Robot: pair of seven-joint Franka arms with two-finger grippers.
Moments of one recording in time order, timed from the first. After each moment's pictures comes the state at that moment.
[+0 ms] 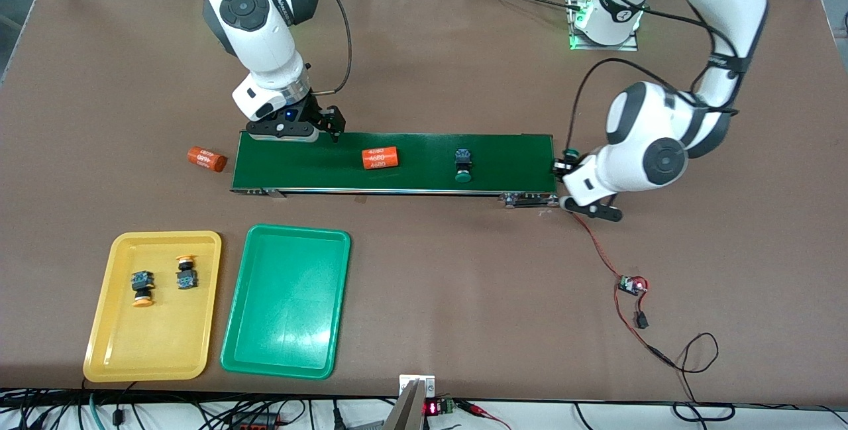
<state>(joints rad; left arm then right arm) -0.10 0.41 -0.23 -1.91 -0.17 2.04 -0.04 -0.07 0.06 0.64 -2.21 -0.09 2.39 0.69</state>
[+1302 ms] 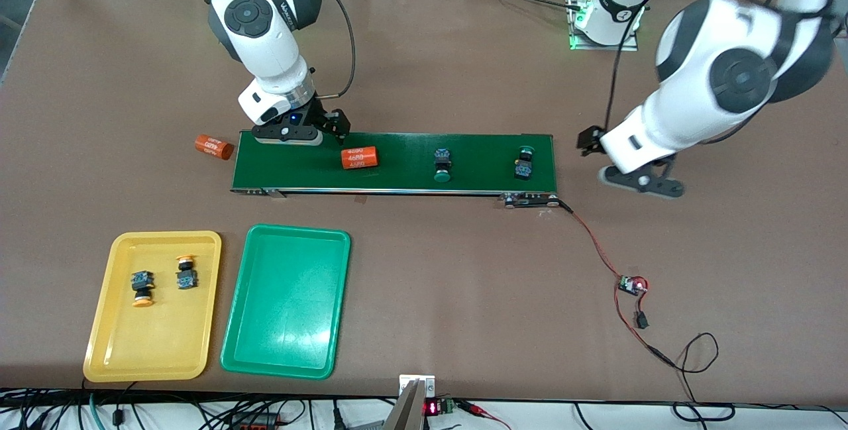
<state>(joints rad) -0.07 0.17 -0.20 -1.67 -0.02 1.69 -0.08 -0.07 0.08 0.64 -2.21 -0.09 2.40 0.71</state>
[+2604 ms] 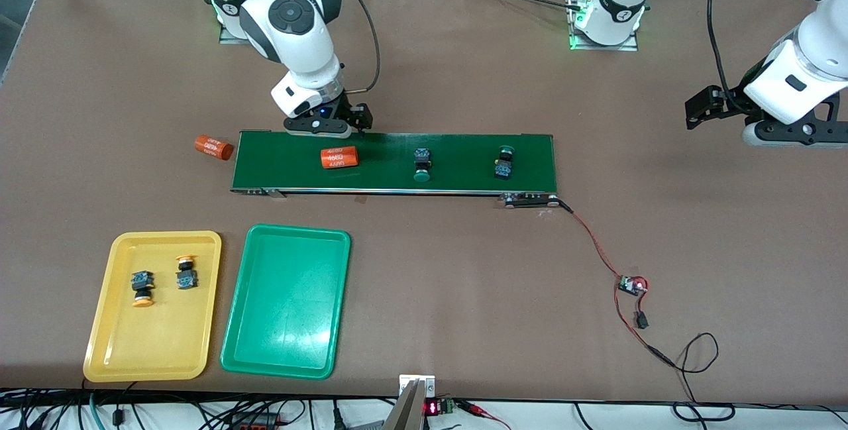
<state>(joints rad) -0.03 0.02 -0.06 -1.63 0.03 1.57 -0.07 0.04 0.17 0.64 -2.19 -0.21 2.41 0.91</state>
